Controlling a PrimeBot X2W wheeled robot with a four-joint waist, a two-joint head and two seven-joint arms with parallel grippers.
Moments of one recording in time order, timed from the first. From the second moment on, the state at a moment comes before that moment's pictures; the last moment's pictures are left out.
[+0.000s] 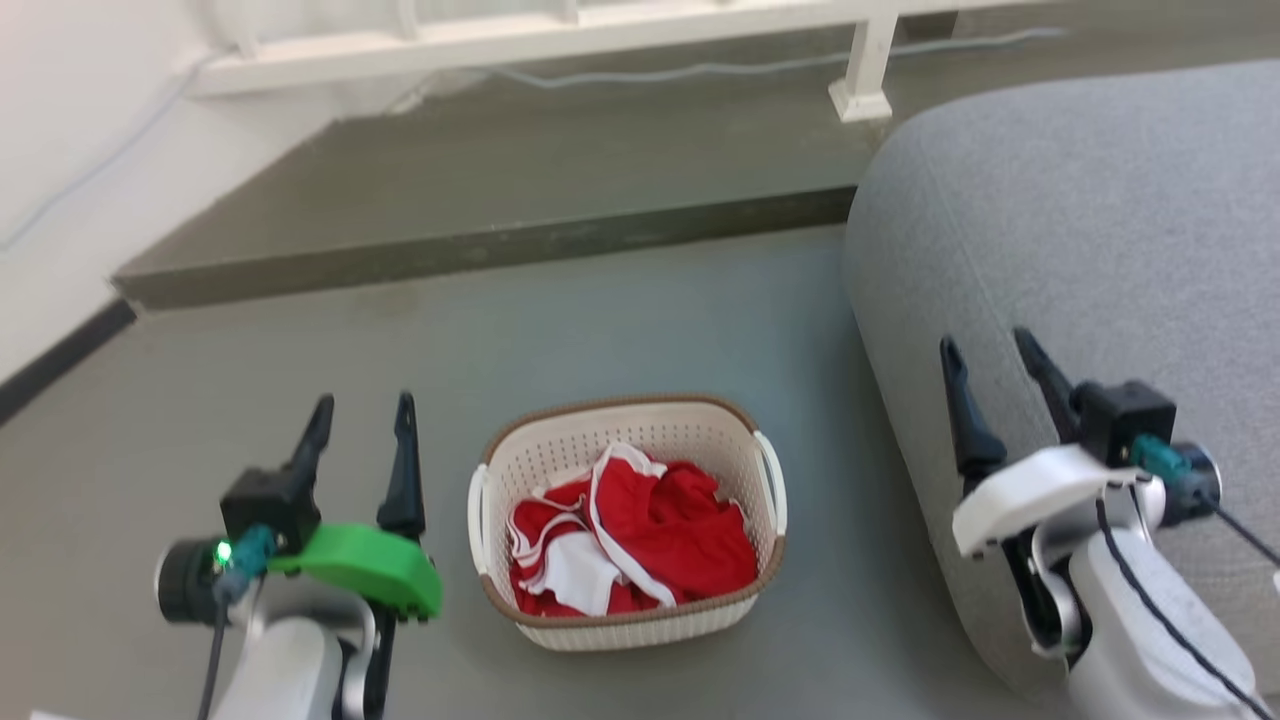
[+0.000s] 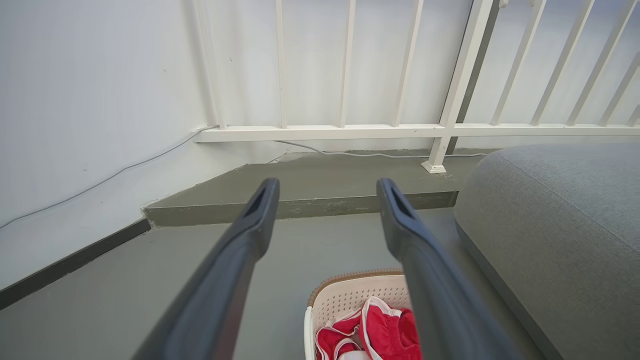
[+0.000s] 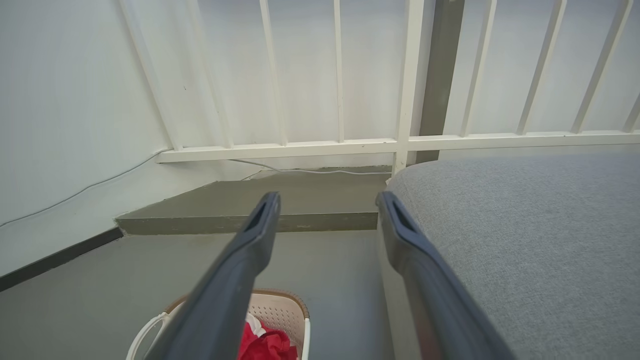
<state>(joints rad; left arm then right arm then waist) -0.20 0.09 -0.29 0.31 -0.36 0.07 -0.25 -0.21 -0.18 0.30 0.36 0.30 -0.07 -0.26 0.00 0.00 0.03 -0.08</state>
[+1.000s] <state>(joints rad) 0.04 0.08 -0.27 0.18 -0.34 0.10 -0.25 -0.01 -0.18 0.27 0.25 0.26 -0.11 -0.26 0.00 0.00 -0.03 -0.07</state>
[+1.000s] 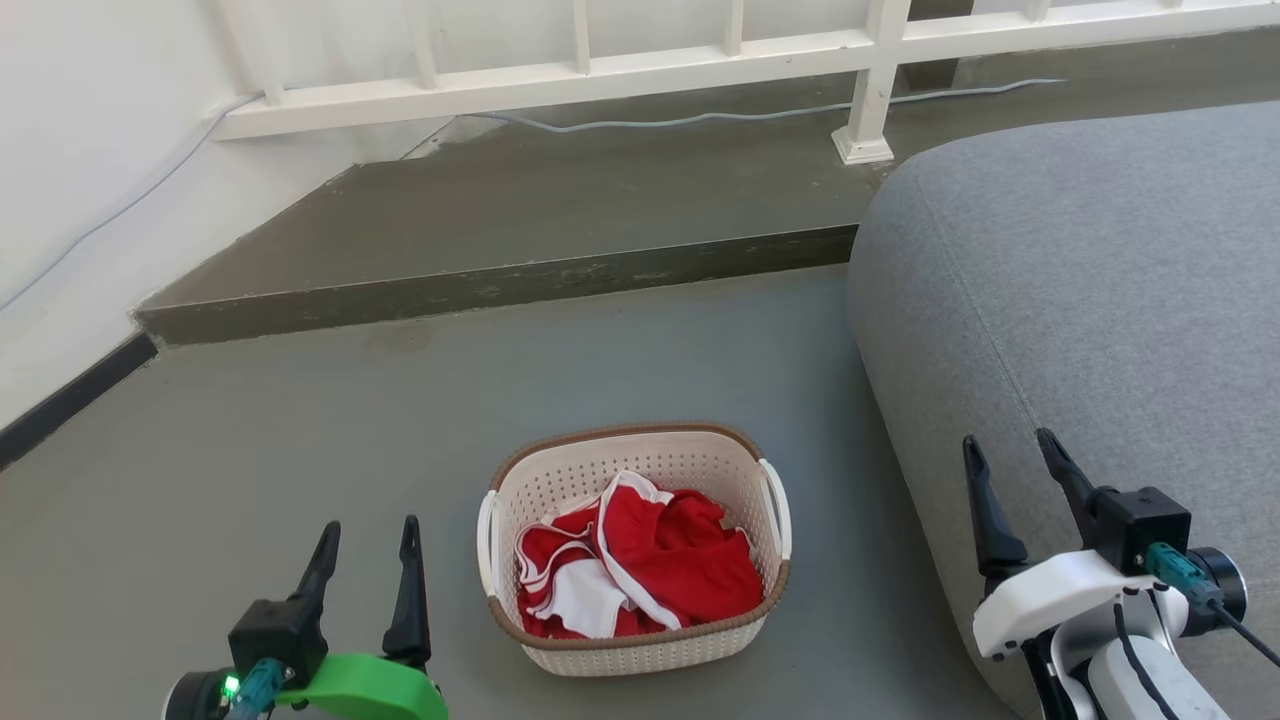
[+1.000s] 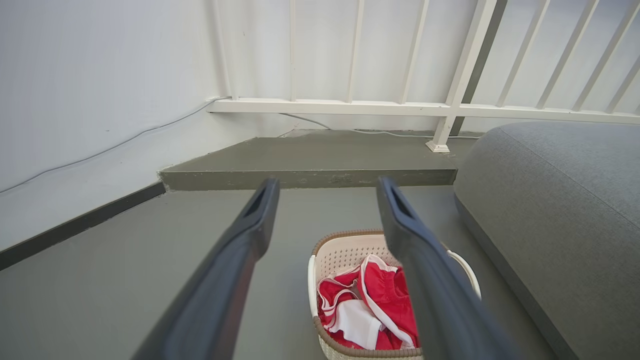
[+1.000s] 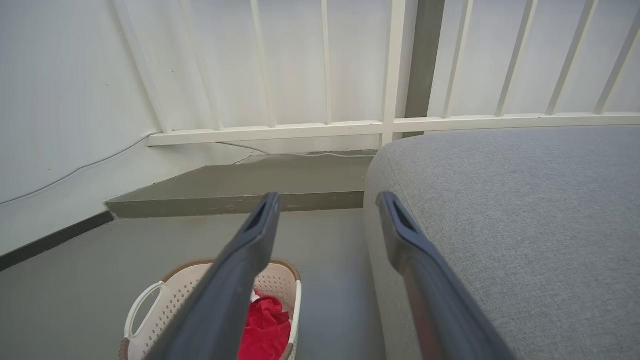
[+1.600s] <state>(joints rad) 0.07 0.08 -0.26 0.15 -0.33 0.11 -0.25 0.03 -0.18 0.26 0.20 0.25 -0.11 -0.26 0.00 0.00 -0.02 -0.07</state>
